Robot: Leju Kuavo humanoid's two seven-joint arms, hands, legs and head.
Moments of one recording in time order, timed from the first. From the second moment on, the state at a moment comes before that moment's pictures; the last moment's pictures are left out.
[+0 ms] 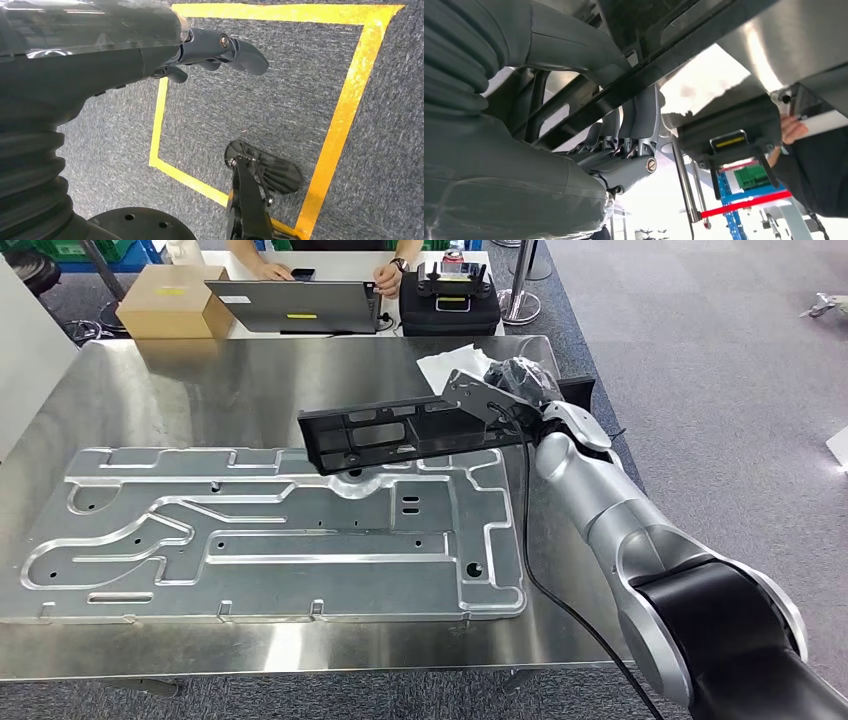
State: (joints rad) left arm -0.07 0.02 -0.95 -0.14 1.42 0.26 -0.16; right arm -1.17 0.16 0.41 -0.40 0.77 -0.20 -0.11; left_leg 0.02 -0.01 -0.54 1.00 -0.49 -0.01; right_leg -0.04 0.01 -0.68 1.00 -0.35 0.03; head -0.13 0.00
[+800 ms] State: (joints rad) left arm -0.07 0.01 -1.00 -0.14 1.39 0.26 -0.14; right arm -1.19 0.26 0.44 -0.36 0.81 -0.17 -0.03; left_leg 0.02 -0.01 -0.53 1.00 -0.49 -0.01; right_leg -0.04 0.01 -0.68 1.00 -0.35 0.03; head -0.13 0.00
